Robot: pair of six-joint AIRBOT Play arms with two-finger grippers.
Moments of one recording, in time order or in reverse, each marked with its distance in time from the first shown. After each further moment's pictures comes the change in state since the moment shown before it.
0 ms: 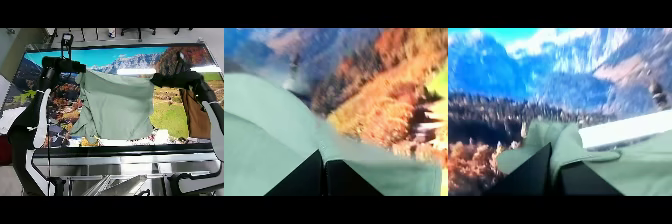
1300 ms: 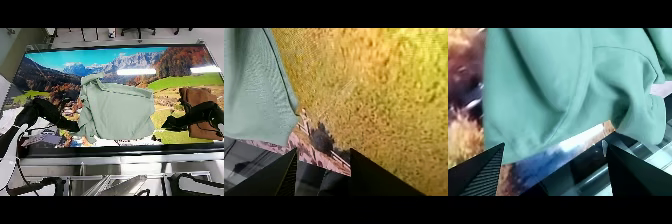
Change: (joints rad) left arm 0.195 0.525 -1.038 -0.398 0.401 0.525; right arm -0.271 0.209 -0.486 -0.322 -0.531 0.021
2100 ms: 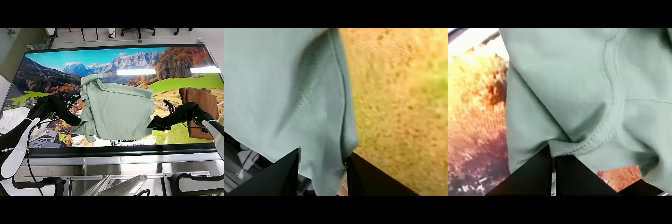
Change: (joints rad) left arm -0.104 -0.123 0.125 0.141 -0.096 -0.093; right arm 0.176 -0.153 -0.008 0.167 0.090 -0.043
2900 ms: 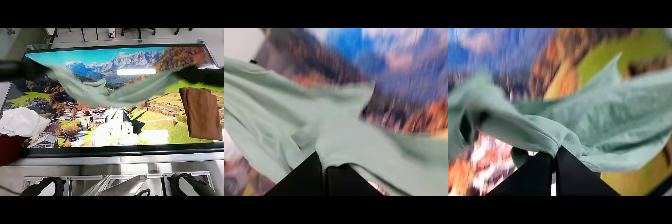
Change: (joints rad) left arm 0.300 0.451 0.647 -0.567 0.145 -0.250; right arm -0.153 0.579 0.644 0.315 -0.118 -0.012
